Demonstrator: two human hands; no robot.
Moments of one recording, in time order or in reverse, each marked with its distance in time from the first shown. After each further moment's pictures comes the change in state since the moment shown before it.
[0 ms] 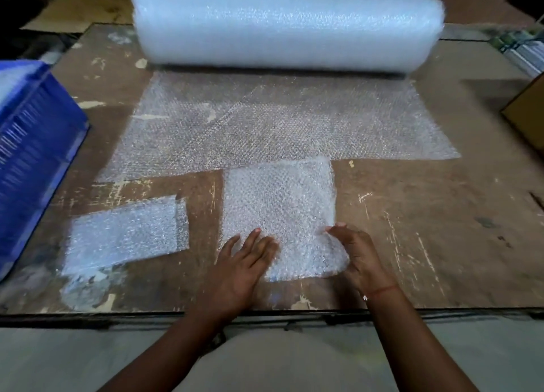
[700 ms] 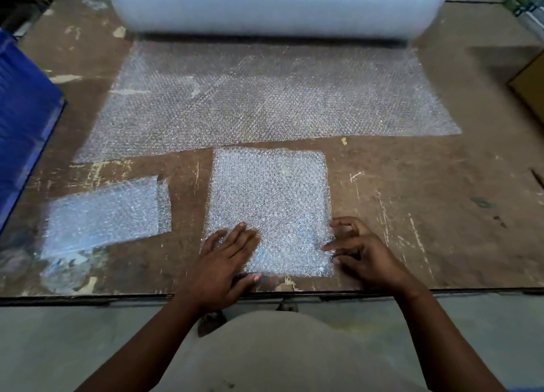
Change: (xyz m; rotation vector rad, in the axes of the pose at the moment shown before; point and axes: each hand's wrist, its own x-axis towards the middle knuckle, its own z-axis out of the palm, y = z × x) left_hand -0.016 0.004 0.014 -0.182 -0.146 -0.055; right_hand -0.003 -0.011 -0.103 -1.072 -0.500 -0.602
